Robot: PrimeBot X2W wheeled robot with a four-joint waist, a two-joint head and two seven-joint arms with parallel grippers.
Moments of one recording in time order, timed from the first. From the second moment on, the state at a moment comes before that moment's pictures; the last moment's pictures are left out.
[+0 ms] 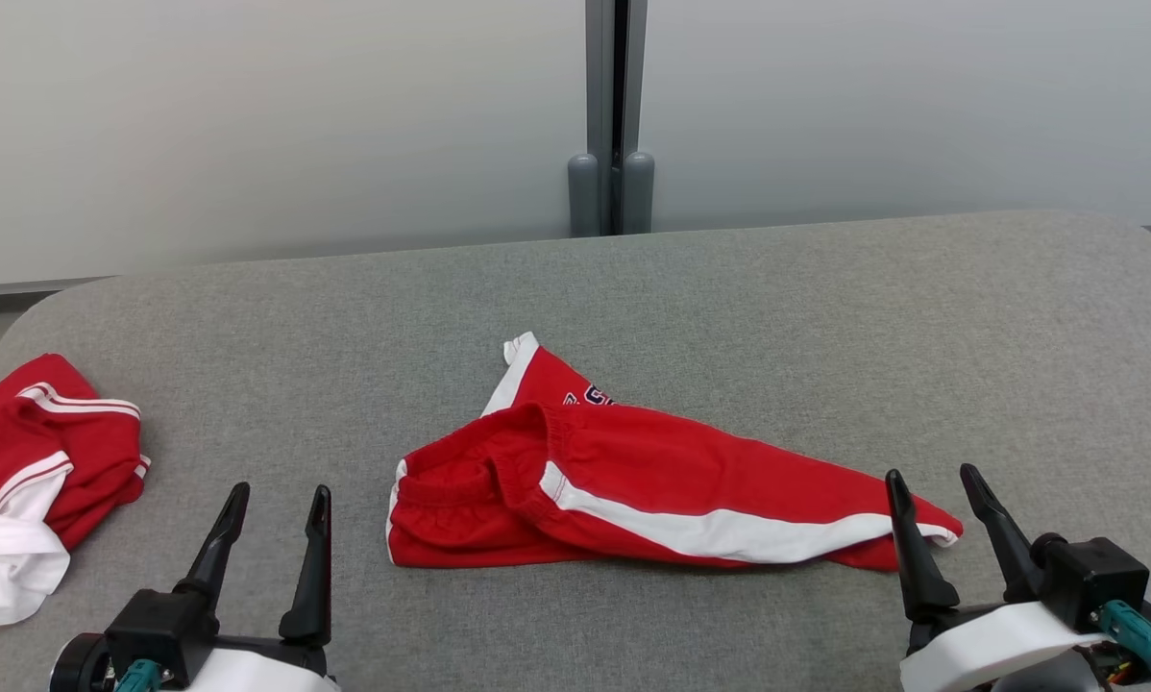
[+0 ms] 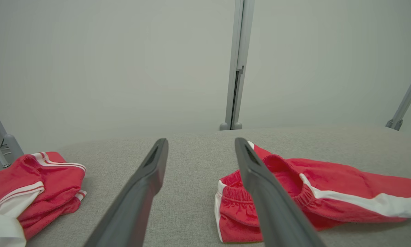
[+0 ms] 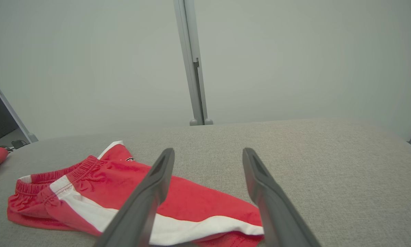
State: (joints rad) left arm 0.08 0.22 -0.18 0.02 -0.32 0.07 -0.19; right arm 0.02 -0.05 0.07 0.09 0.18 0.13 -0.05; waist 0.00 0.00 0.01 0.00
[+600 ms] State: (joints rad) left arm -0.19 0.16 -0.41 0.15 -0.32 -0.08 0.01; right arm -0.04 -0.05 0.09 0.09 0.18 0.13 -0.04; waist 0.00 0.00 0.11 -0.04
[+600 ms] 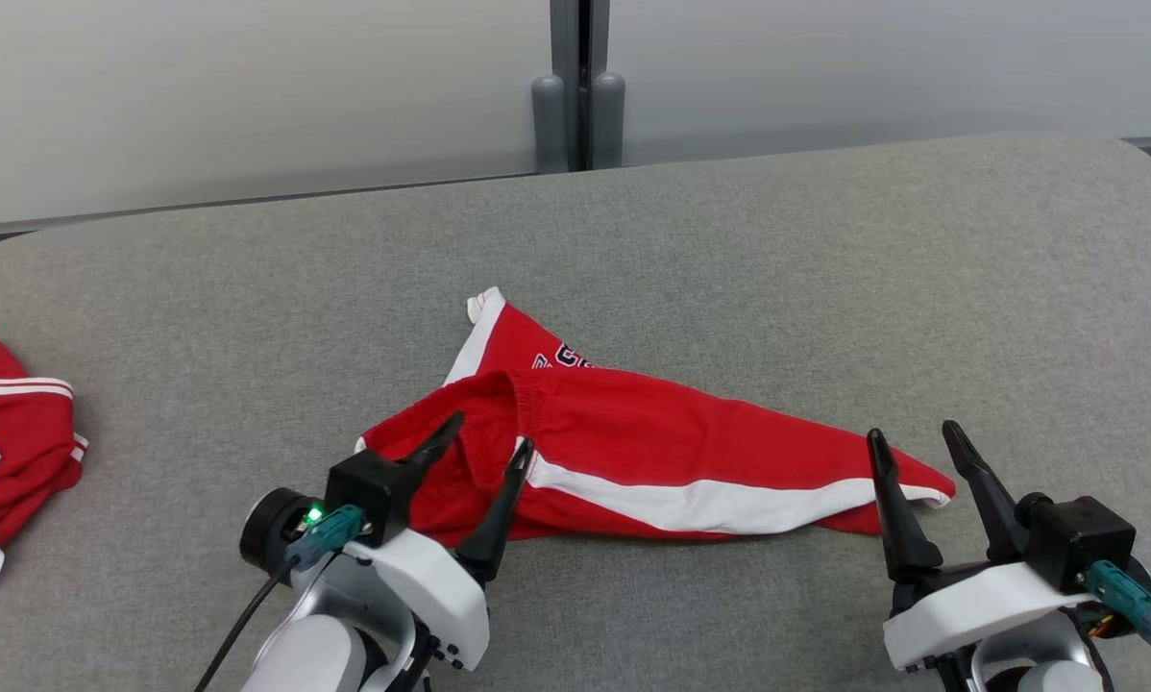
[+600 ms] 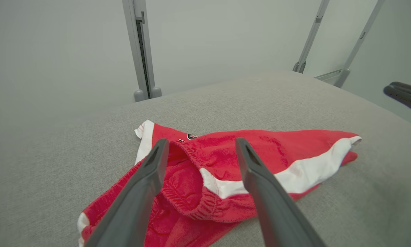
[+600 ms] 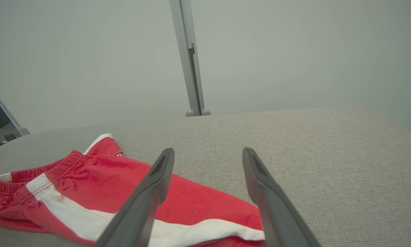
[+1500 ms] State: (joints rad) left arm -0.30 0.17 -0.46 0.29 -0.39 -0.11 0.10; right arm -0.02 -0.05 0.02 0.22 0.20 0.13 -0.04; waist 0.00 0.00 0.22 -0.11
